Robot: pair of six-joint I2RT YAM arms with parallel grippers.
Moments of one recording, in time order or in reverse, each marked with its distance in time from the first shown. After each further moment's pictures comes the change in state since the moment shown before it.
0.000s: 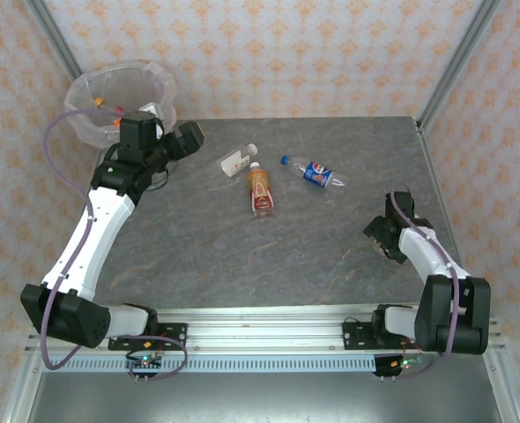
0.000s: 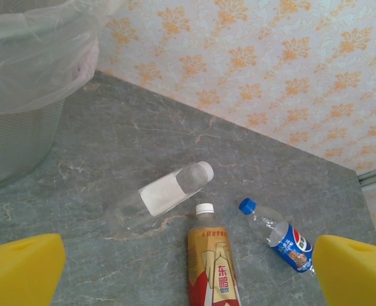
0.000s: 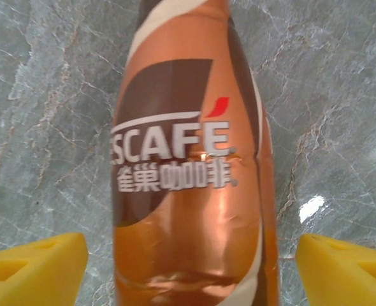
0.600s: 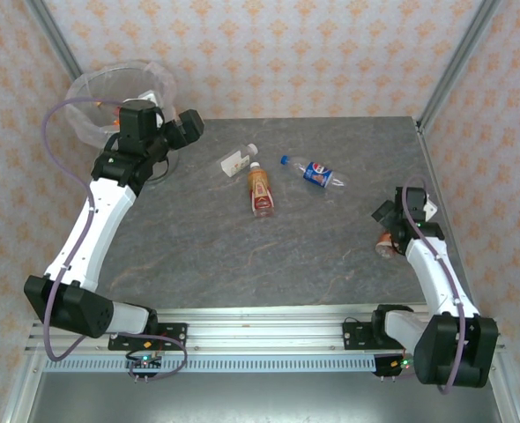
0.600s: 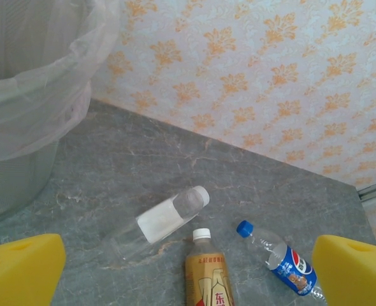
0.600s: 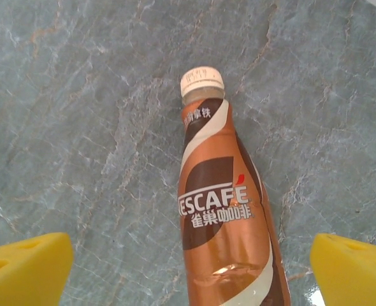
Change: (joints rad) left arm 0.000 0.056 0.087 0.020 -0.020 0.025; right arm 0.000 -0.192 0.054 -0.016 0.079 0.013
